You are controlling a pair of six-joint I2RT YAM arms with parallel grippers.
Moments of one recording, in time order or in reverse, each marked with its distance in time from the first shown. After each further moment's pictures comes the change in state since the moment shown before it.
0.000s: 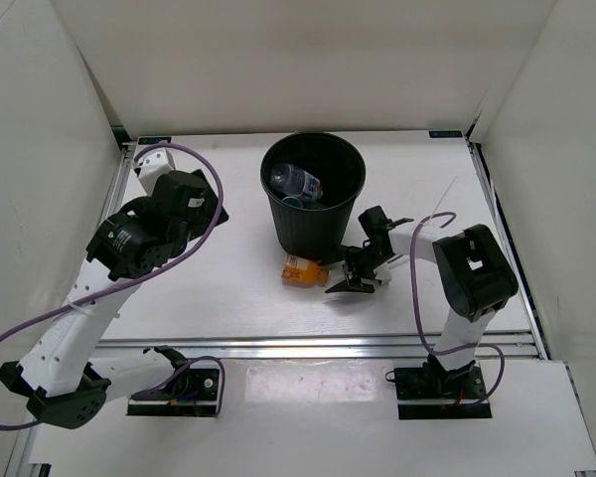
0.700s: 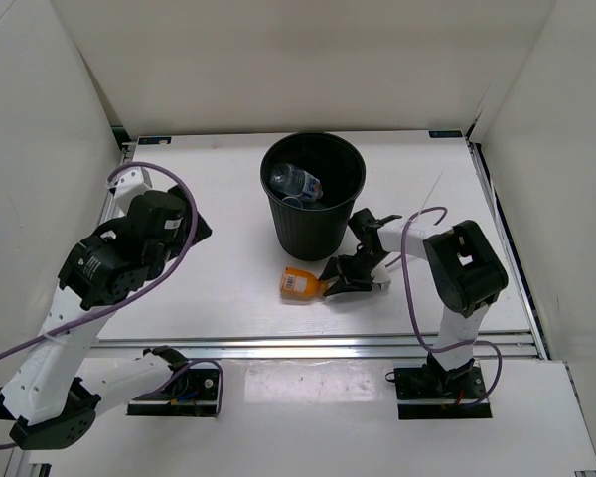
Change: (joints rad) left arm 0.000 -0.119 -0.031 -0.091 0.000 -0.052; right arm 0.067 0.059 0.079 -0.172 0.081 -0.006
